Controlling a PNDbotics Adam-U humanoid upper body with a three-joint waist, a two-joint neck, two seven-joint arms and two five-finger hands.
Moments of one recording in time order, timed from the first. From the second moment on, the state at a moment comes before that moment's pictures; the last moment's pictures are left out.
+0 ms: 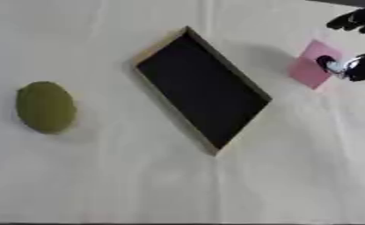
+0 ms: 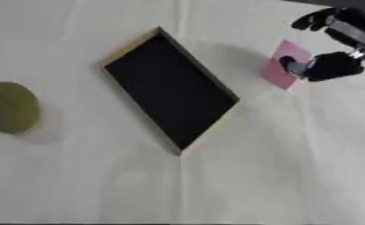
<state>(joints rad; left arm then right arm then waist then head) -0.28 0.53 0.11 -1.98 -0.14 -0.26 0.52 -0.42 -1.12 0.10 -1.80 0.26 0.37 0.30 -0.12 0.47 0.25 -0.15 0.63</state>
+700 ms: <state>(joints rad) -0.28 0.53 0.11 -1.98 -0.14 -0.26 0.52 -0.44 -1.09 0.11 -1.74 0.27 0.35 0.31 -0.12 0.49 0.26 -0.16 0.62</state>
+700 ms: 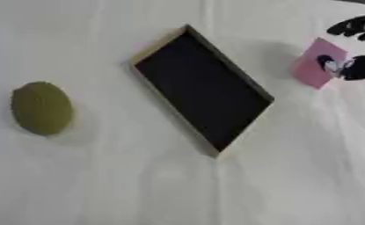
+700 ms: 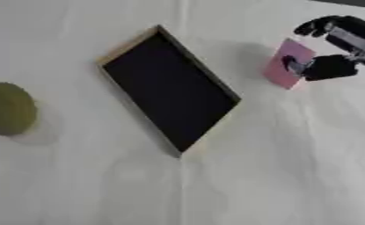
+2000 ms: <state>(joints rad) -0.28 0.52 0.11 -1.98 -0.13 -0.25 0.51 -0.39 -1.08 0.09 -1.72 0.28 0.35 0.29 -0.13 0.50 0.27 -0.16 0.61</state>
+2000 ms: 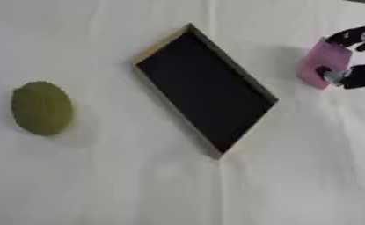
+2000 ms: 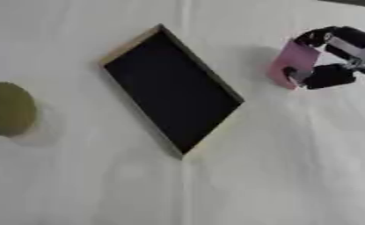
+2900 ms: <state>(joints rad) -0.28 0.52 0.11 -1.98 -0.13 -0.24 0.50 -0.35 -1.07 0.09 -1.81 0.18 0.39 0.01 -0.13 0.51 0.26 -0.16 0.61</state>
